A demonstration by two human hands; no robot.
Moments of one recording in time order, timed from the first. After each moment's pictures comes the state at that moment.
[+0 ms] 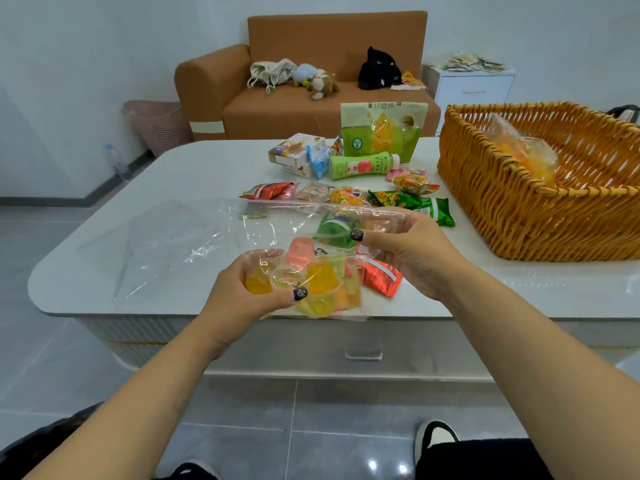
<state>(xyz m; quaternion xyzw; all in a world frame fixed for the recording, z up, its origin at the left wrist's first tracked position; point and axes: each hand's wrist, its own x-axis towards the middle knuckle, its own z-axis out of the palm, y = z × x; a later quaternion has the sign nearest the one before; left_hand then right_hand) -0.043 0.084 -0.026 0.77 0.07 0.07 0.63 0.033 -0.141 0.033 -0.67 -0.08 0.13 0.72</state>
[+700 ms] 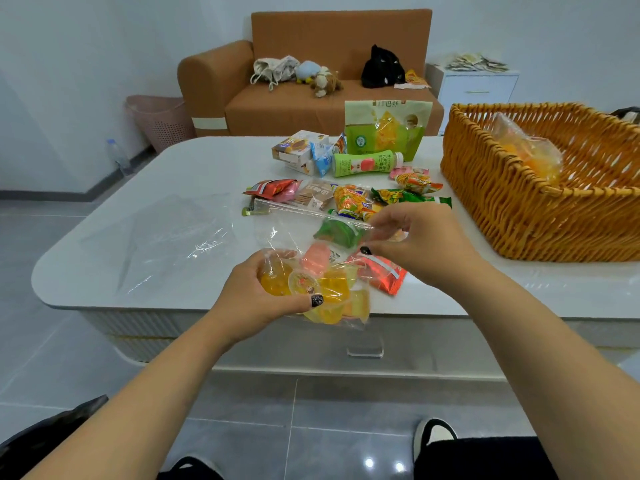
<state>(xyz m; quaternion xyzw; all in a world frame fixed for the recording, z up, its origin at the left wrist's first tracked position) -0.042 0.080 -0.025 0.84 0.05 0.06 0.54 0.032 -0.150 0.038 -0.89 -0.25 -0.10 0.37</state>
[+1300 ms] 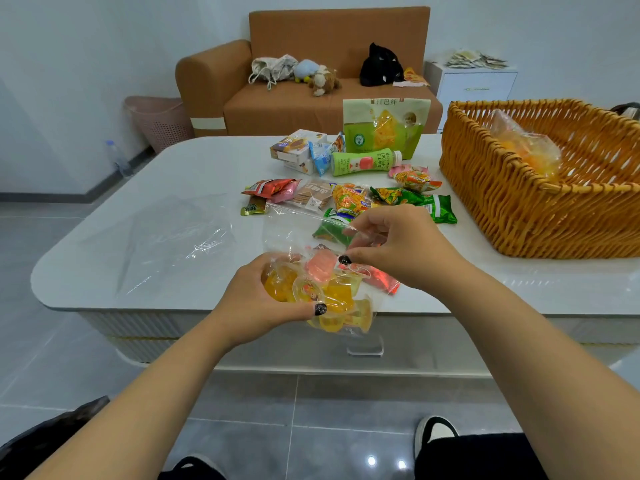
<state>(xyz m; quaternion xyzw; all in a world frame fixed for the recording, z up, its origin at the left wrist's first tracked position) -0.042 0.078 -0.026 0.85 0.03 0.04 0.52 0.026 -0.135 0.039 -0.88 -0.26 -0.03 0.38</state>
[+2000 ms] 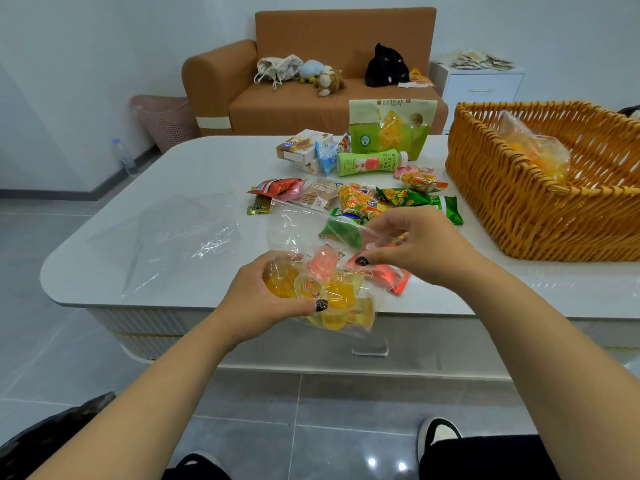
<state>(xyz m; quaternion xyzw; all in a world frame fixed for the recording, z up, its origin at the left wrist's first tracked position) -0.044 0.084 -0.027 0.84 0.05 0.03 0.54 0.036 -0.147 0.036 -0.89 -0.25 -0.01 0.38</state>
